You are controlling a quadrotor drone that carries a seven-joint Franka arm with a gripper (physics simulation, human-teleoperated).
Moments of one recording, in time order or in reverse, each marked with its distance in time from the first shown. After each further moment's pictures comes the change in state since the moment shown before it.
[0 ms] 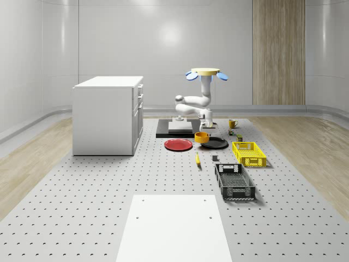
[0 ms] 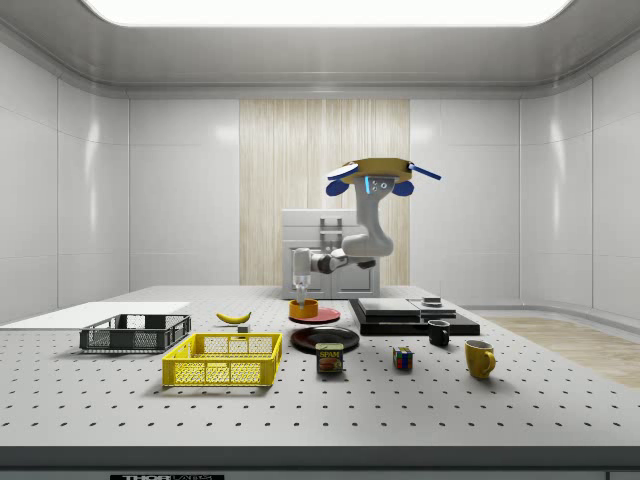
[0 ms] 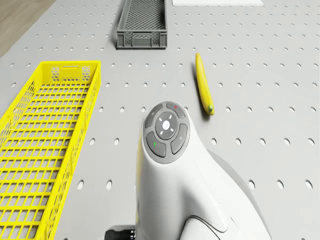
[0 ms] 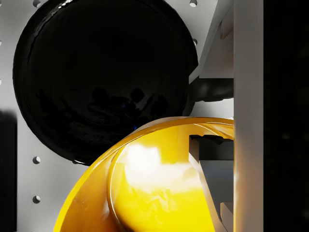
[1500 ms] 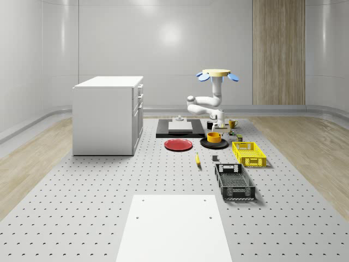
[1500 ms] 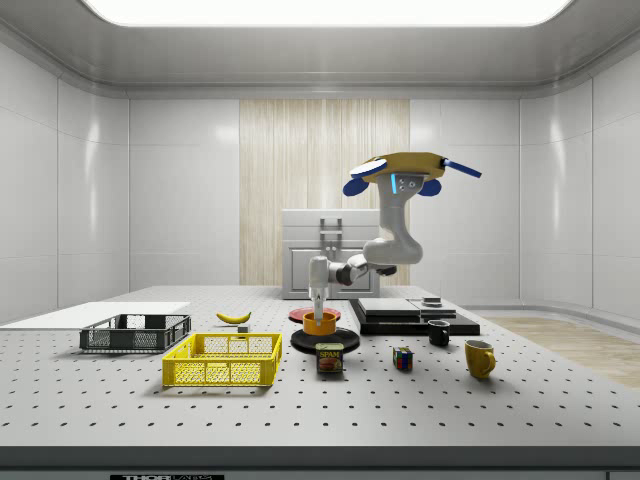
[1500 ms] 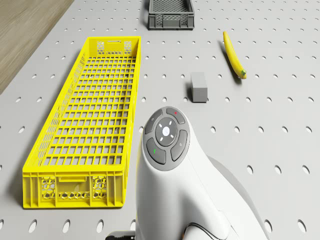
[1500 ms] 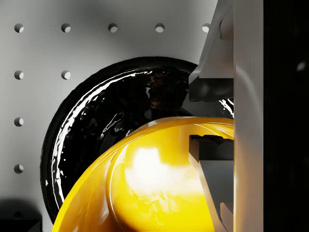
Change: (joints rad) arm -0.011 -0.007 -0.043 0.015 -0.037 0.025 0.002
